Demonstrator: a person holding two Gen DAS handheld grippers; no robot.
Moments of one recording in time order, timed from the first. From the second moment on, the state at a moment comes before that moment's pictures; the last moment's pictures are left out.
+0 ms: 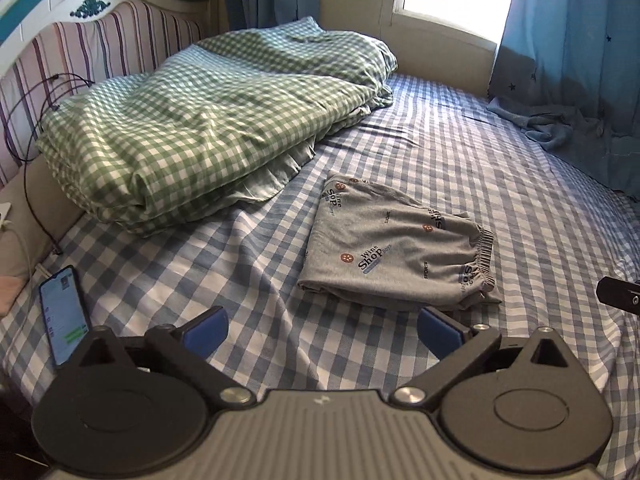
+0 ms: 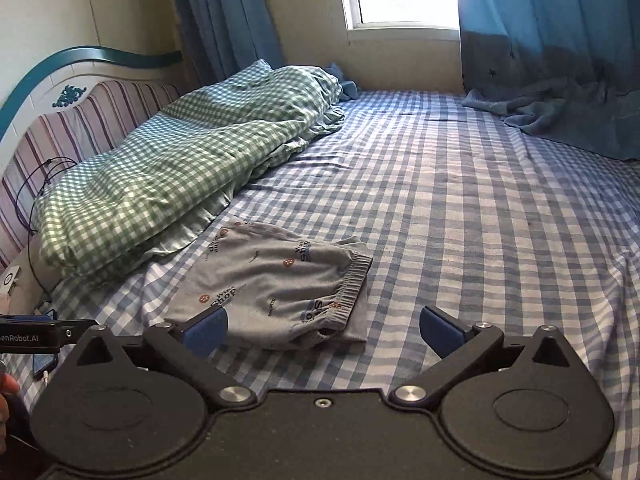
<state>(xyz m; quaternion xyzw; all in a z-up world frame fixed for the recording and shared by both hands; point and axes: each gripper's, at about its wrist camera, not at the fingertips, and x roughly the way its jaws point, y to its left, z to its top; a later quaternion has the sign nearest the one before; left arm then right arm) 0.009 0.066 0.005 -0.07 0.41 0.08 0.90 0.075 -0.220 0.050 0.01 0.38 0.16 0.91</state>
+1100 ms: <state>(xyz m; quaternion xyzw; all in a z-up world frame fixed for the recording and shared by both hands) -0.078 0.023 -0.003 -0.01 0.42 0.04 0.91 -0.023 -0.231 0.032 0.01 0.43 0.18 0.89</state>
